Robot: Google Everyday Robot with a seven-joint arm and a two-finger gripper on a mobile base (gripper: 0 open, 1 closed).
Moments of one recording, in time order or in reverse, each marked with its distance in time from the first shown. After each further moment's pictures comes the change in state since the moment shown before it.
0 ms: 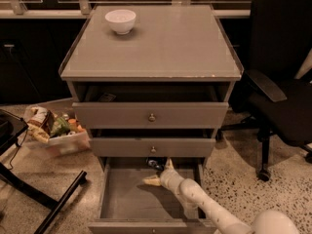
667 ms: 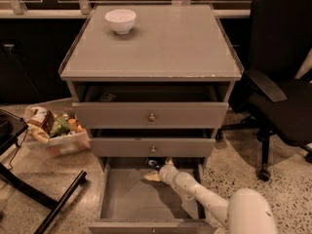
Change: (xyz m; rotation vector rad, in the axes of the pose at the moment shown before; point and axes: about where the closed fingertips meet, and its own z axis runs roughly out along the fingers) arm 0.026 -0.023 0.044 0.037 0.121 -0.042
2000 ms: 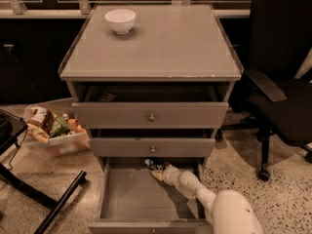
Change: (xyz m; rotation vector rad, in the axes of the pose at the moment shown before) arm 0.052 -0.010 0.029 -0.067 0.046 0.140
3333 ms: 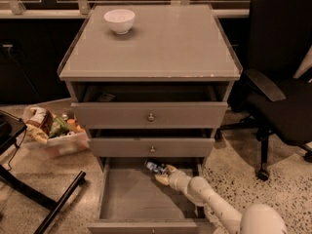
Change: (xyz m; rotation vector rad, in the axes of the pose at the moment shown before) arm -0.014 0.012 -0.063 -0.073 -0.096 0.003
